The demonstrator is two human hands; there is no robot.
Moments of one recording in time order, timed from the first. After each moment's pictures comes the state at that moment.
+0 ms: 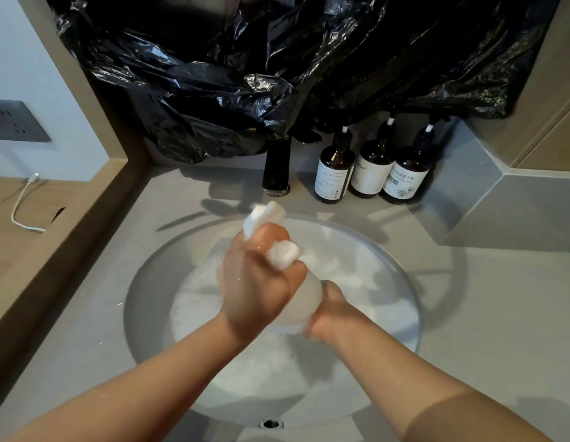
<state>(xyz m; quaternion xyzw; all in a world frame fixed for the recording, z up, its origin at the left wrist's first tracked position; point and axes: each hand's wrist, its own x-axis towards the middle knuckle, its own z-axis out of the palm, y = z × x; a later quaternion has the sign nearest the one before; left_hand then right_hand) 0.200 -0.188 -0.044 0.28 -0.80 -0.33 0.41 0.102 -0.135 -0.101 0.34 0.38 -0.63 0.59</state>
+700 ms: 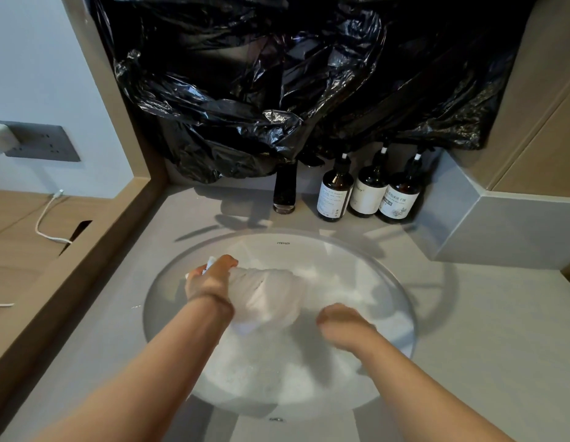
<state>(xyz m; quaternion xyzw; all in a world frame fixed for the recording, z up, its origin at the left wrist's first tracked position) 0.225 -0.244 -0.072 0.58 -0.30 -0.69 0.31 0.103 -0.089 -0.092 -0.13 0.83 -0.32 0.43</state>
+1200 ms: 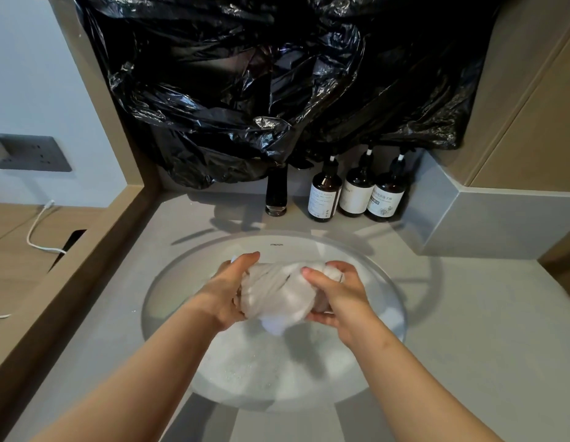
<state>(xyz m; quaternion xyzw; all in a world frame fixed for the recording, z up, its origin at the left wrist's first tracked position) 0.226 -0.229 -0.053 0.45 -0.42 -0.78 0.11 0.116 -0.090 -0.054 -0.04 0.66 -0.65 0.37</state>
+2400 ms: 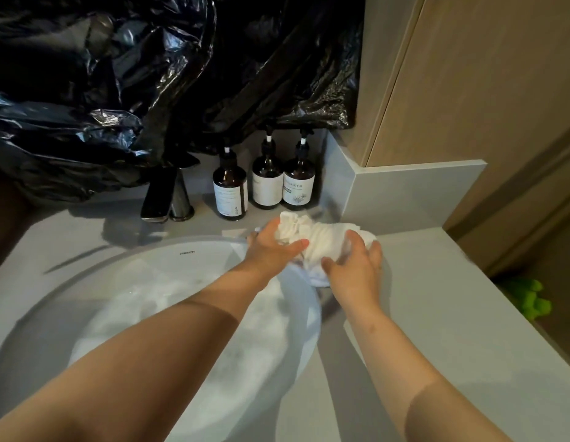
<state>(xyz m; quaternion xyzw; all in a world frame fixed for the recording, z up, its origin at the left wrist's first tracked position) 0.038 -0.137 -0.059 0.30 -0.75 -0.59 0.08 0.003 0.000 -0.056 -0.07 0.91 -0.40 0.05</state>
